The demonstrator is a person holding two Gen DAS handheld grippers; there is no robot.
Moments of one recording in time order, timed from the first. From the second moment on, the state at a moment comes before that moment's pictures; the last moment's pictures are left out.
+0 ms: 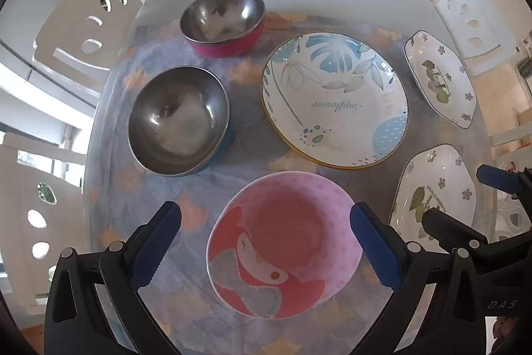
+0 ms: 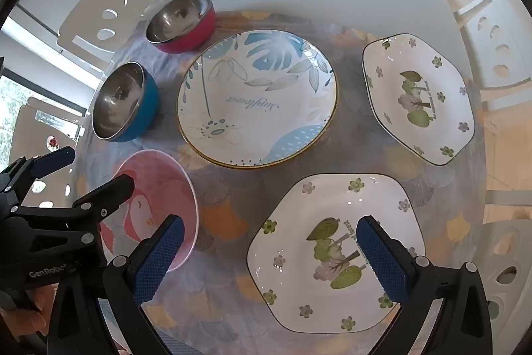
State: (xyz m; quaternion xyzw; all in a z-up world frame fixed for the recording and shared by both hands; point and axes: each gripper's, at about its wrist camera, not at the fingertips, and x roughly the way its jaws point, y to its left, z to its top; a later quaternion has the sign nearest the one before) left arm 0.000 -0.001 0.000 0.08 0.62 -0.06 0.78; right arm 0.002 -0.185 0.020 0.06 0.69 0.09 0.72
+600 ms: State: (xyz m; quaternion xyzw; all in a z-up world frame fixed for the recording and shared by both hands) left arm 0.000 0.002 0.005 0.07 0.62 -0.07 0.78; right arm 0.001 -0.186 0.024 0.05 0.69 0.09 0.72
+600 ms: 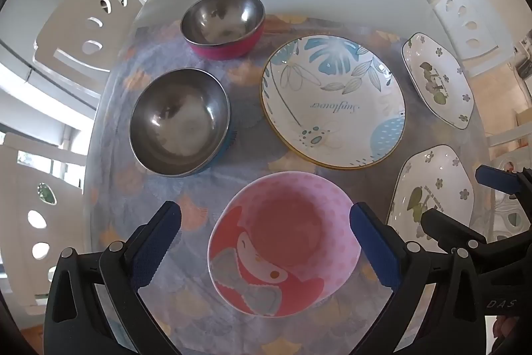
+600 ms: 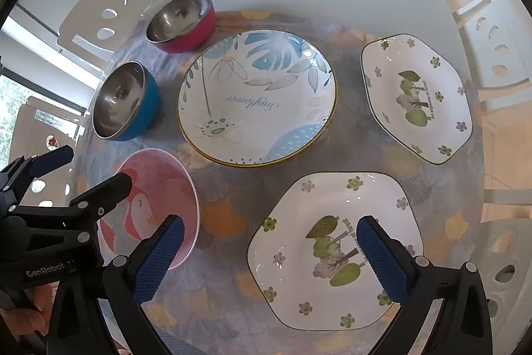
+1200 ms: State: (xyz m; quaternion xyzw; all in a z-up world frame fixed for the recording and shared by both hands) left arm -0.001 0.000 0.006 0.07 0.62 -0.07 0.78; right arm 0.000 -0.188 0.027 0.06 0.69 0.09 0.72
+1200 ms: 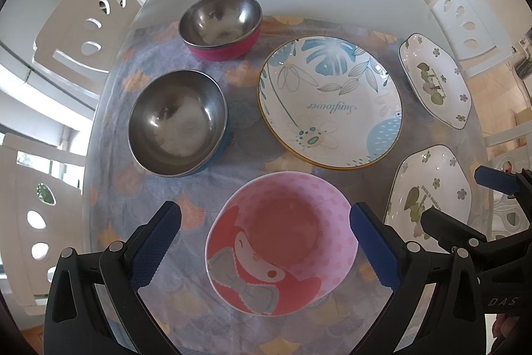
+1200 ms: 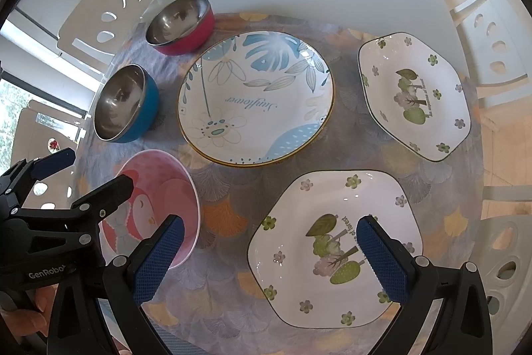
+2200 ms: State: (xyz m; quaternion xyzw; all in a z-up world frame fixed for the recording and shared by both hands) left arm -0.031 0.025 -0.002 0.04 0.62 -0.05 0.78; right arm -0.017 -0.197 0.006 0.10 0.70 0.08 0.70
